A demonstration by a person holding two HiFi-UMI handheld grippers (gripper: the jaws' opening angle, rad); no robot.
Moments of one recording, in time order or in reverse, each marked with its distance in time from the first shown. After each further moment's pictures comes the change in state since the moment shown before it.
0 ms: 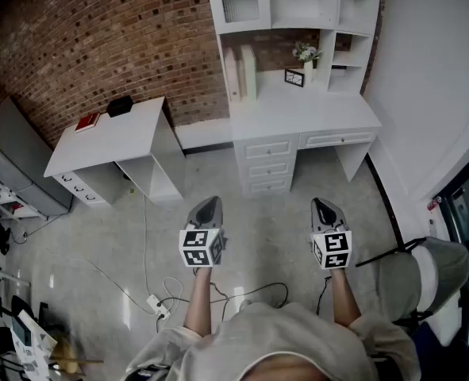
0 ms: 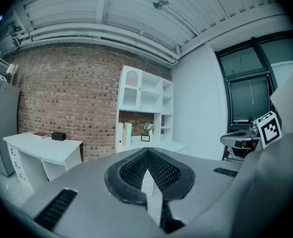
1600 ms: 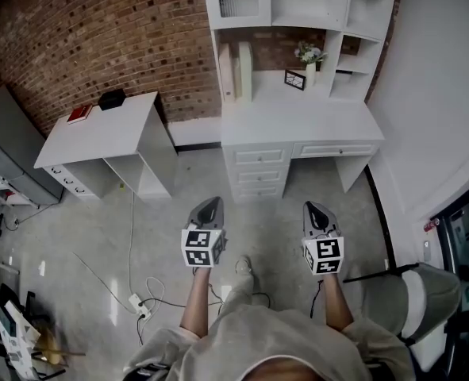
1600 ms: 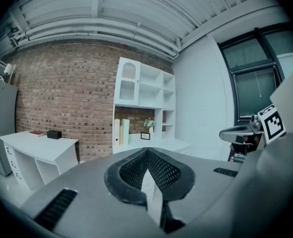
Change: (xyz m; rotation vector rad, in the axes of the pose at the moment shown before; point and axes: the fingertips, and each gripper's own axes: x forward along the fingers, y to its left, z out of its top) left arm 0.115 -0.029 -0.019 0.009 0.017 0.032; right arm 0.079 -0.067 -0.022 -0.016 -0.015 0.068
